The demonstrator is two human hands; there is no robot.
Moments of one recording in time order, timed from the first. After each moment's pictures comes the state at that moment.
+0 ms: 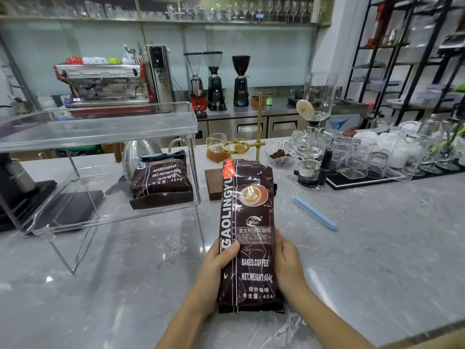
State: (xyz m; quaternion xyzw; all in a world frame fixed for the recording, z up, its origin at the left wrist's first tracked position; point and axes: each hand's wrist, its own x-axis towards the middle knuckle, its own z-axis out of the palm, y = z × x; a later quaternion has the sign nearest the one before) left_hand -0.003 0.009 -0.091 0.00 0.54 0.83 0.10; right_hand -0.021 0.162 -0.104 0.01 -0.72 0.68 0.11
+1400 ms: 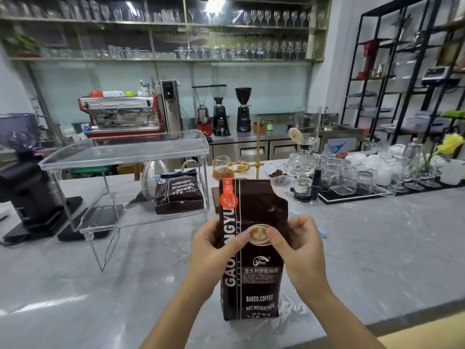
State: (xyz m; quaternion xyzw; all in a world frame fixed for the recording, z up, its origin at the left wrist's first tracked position) left_hand 0.059 0.004 0.007 0.12 0.65 0.74 -0.11; right_hand 0.065 0.167 0.001 0.11 -0.61 0.76 0.22
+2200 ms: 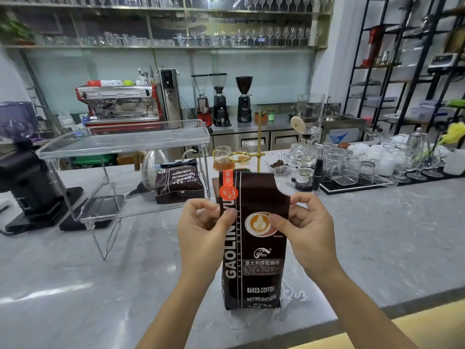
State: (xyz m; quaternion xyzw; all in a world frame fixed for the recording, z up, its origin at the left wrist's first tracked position) left_hand 0.070 0.003 0.014 0.04 0.63 0.73 -0.26; right_hand 0.066 0.174 0.014 0.12 -0.62 0.74 0.21
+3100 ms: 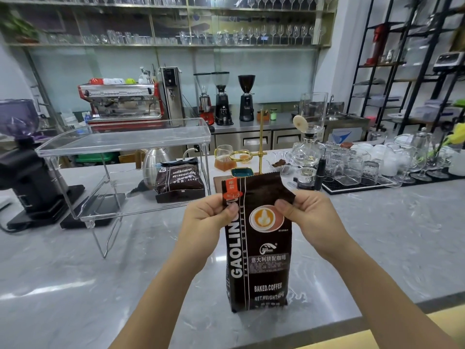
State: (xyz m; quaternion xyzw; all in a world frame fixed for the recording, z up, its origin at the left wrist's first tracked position) left_hand 0.057 -0.010 0.030 0.16 0.67 0.72 -0.10; right_hand 0.044 0.195 0.035 0.21 -0.68 0.69 0.10
